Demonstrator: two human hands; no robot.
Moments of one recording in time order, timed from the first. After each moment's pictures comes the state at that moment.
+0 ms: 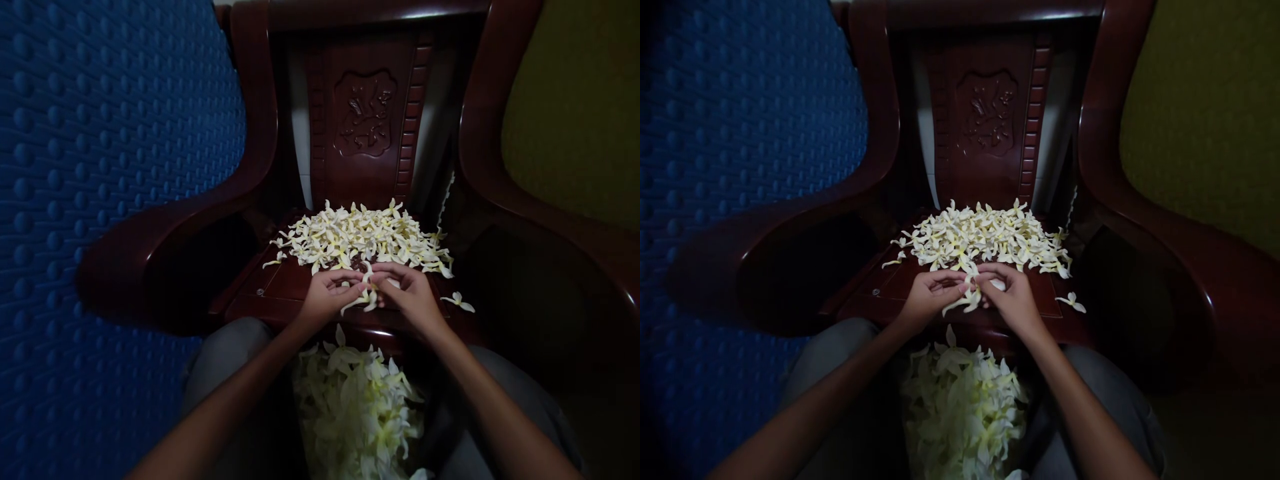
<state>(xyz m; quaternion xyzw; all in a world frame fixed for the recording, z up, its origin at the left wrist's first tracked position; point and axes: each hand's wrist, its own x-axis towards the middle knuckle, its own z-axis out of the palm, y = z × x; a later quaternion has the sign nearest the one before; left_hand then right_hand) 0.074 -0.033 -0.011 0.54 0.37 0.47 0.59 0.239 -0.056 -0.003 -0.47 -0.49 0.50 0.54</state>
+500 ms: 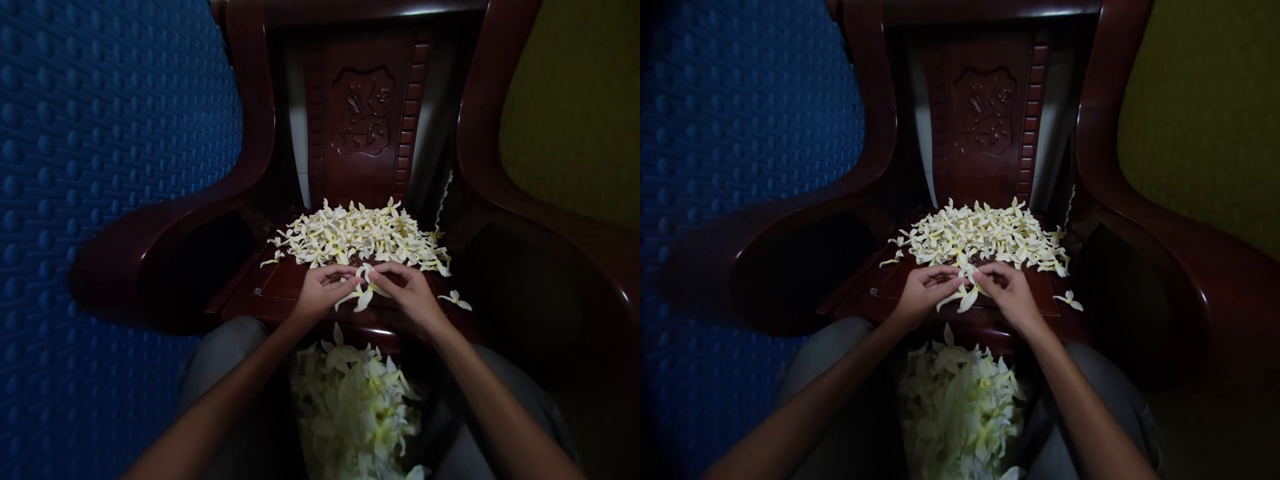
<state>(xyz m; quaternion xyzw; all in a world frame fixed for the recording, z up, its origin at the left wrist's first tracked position) 0.071 -0.029 -0.009 0.54 0.39 0.49 0.56 0.244 -0.055 -0.006 -0.47 -0.53 0.48 0.52</state>
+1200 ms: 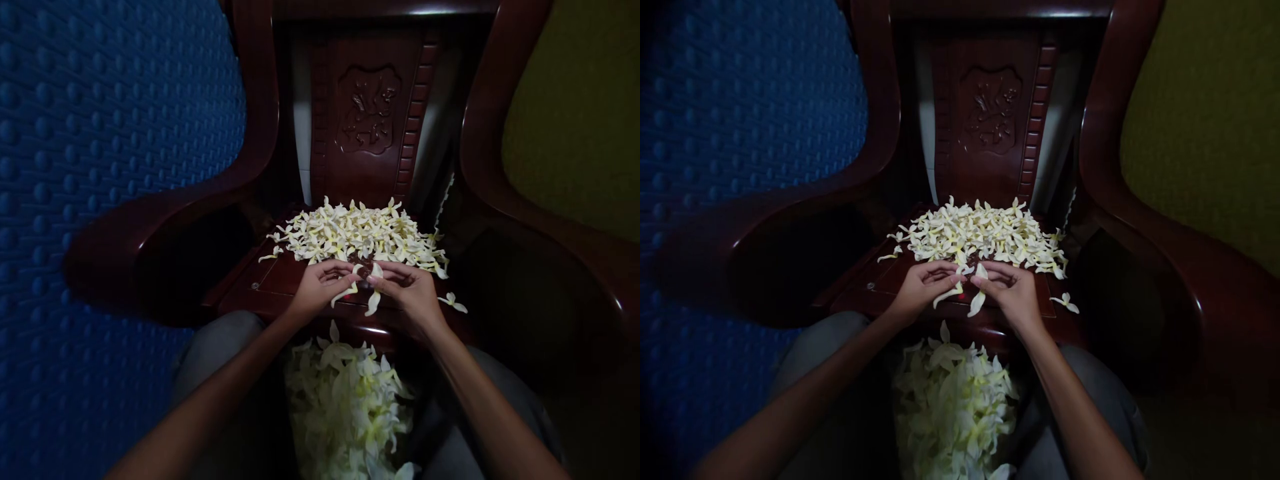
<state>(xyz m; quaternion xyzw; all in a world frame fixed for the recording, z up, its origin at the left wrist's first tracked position) 0.068 -0.025 -0.011 0.56 0.39 0.48 0.56 0.243 -0.058 -0.003 -0.49 -0.44 0.48 0.58</state>
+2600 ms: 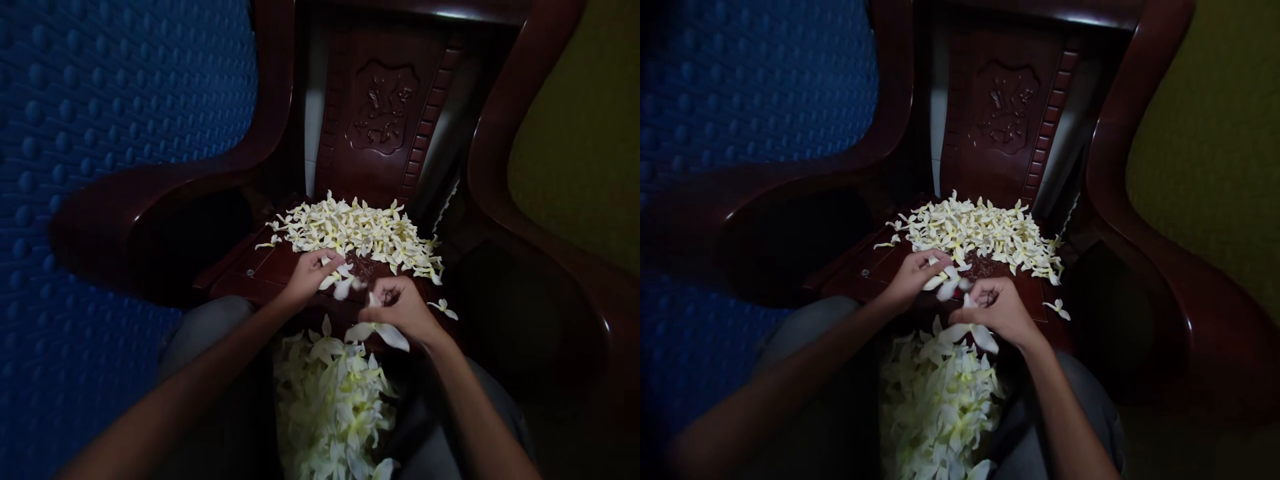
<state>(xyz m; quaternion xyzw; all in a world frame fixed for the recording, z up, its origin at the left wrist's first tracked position) 0.060 -0.016 -0.013 0.57 0.41 0.51 0.50 0.243 -0.070 0.006 -0.45 -0.58 0.57 0.38</state>
